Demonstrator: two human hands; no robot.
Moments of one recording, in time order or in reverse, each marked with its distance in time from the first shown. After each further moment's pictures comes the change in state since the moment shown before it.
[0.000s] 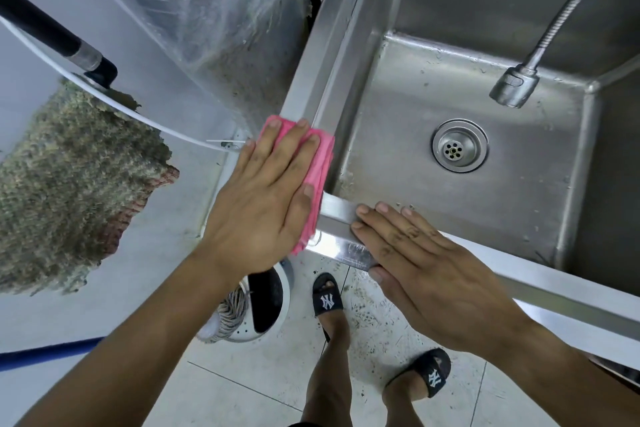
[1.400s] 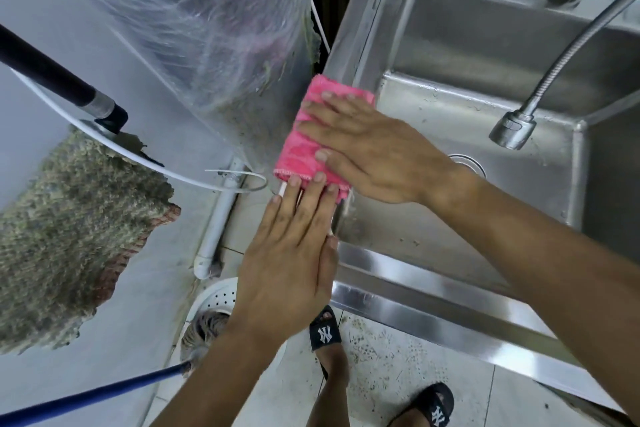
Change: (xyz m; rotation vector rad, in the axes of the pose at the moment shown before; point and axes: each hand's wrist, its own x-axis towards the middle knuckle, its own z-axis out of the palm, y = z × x) left_hand -0.003 0.014 0.028 -0.007 0.138 -0.047; right_hand 0.189 0.068 -0.058 0.089 -0.023 -0.089
